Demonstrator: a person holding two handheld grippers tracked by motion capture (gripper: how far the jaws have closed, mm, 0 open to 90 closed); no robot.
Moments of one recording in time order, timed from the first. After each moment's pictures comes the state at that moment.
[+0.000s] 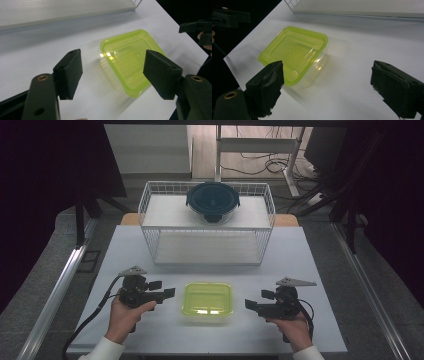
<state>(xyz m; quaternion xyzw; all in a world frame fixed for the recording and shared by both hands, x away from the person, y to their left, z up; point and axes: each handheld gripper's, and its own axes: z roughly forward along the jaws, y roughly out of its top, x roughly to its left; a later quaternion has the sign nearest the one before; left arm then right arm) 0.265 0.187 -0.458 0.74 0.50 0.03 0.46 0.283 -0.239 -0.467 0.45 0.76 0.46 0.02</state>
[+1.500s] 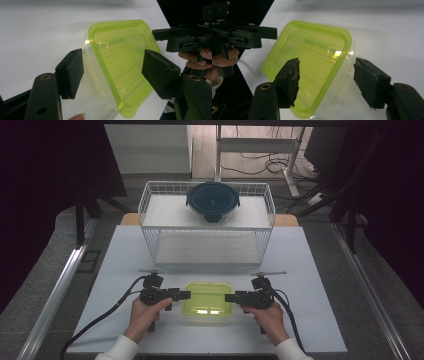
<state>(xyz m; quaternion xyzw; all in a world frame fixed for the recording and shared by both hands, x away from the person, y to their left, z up) 0.298 0.155 -0.505 0.70 0.54 -0.10 0.45 0.320 -0.185 -0.494 0.49 0.76 0.42 -0.09</state>
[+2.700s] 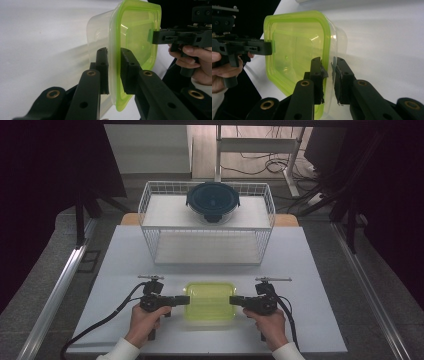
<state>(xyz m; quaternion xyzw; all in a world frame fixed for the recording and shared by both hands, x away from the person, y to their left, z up) 0.276 0.151 -0.500 0.69 0.53 -0.13 0.47 0.300 -0.191 -0.490 0.51 0.73 0.44 -0.09</state>
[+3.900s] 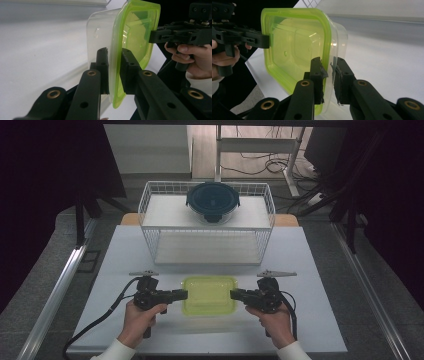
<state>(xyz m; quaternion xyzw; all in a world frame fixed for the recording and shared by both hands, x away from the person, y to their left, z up) 0.266 0.156 -0.461 0.71 0.49 -0.08 0.50 0.292 -0.189 -0.450 0.44 0.77 0.47 -0.03</state>
